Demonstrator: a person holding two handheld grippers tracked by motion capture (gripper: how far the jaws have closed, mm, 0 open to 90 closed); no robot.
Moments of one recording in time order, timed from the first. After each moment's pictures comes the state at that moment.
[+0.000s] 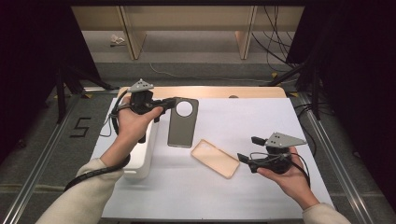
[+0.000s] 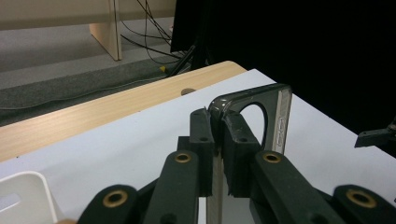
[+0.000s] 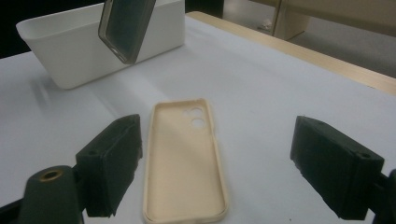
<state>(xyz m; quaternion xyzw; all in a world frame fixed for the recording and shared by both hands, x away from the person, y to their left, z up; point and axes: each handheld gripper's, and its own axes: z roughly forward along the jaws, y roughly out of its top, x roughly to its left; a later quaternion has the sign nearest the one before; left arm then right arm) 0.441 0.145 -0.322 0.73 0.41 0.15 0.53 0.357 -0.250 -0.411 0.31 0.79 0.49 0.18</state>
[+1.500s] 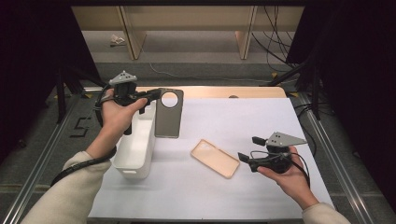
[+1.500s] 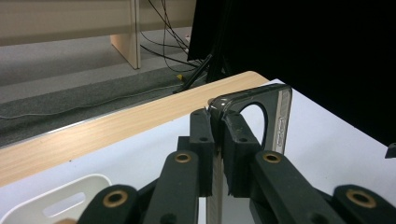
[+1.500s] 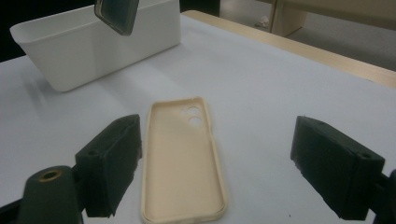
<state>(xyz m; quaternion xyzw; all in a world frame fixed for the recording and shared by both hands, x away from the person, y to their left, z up) 0.456 0.184 -0.310 0.72 0.41 0.18 0.53 0.359 -0.252 -0.414 0.32 0.79 0.49 0.17</state>
